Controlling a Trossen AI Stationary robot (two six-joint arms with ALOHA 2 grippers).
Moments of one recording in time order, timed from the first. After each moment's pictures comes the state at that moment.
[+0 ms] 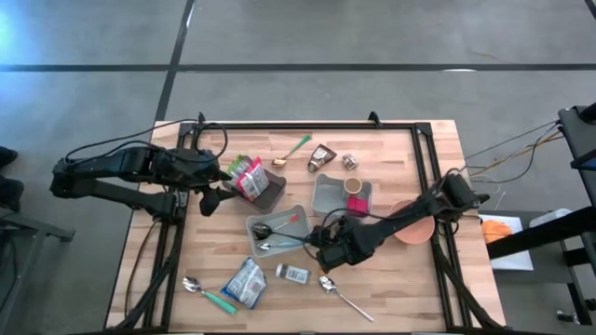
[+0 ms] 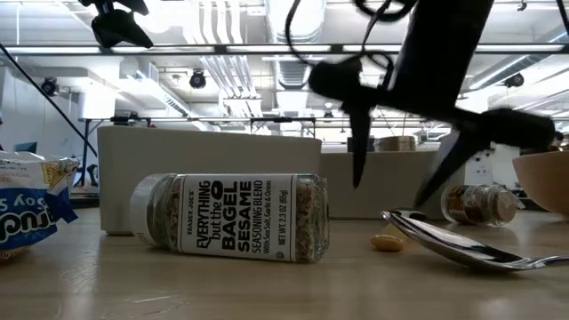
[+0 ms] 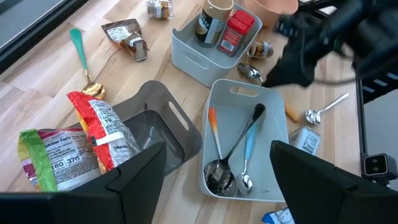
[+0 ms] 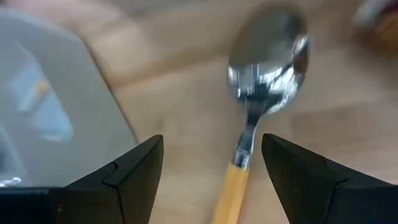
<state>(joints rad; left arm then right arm) -0.01 0.85 1.02 -0.91 -0.09 -0.42 0.41 1.94 1.30 -0.77 0.37 2.27</state>
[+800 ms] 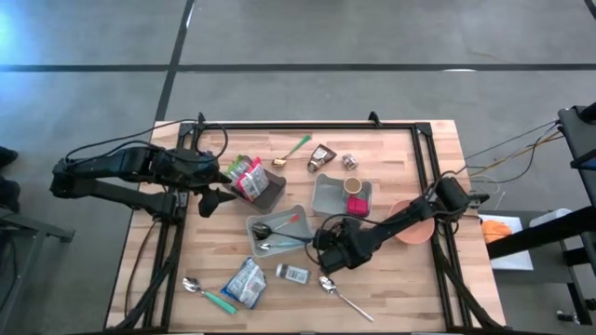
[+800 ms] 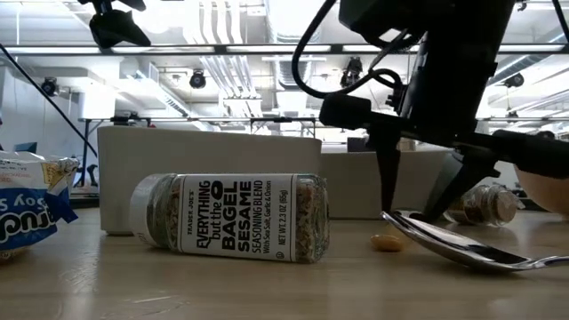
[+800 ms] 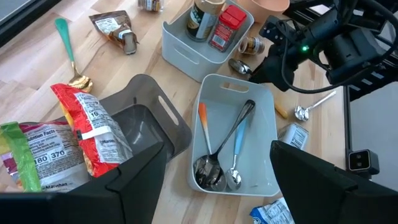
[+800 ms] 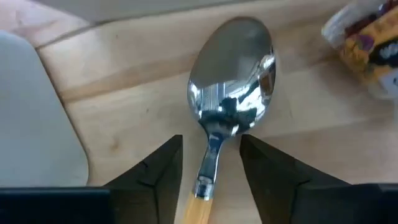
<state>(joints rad) -0.01 0.85 1.02 -0.91 -0.05 -0.45 0.40 2.01 1.28 -0.80 0.40 2.27</state>
